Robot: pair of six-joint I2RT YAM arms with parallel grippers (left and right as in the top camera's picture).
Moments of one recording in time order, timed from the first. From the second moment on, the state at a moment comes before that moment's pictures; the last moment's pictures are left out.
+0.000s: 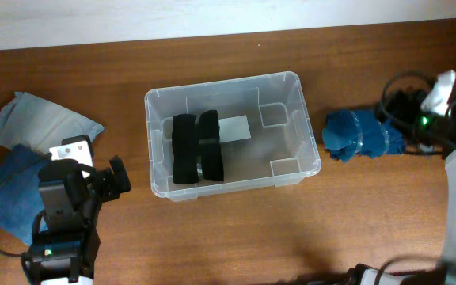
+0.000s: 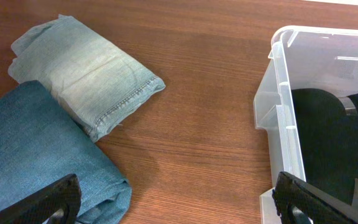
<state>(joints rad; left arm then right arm) 0.06 0.86 0.80 -0.60 -0.10 -0.07 -0.45 1.40 1.29 -0.94 -0.35 0.28</state>
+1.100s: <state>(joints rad) 0.06 0.86 0.80 -0.60 -0.10 -0.07 -0.56 1.78 0.90 -0.25 -0.72 0.39</state>
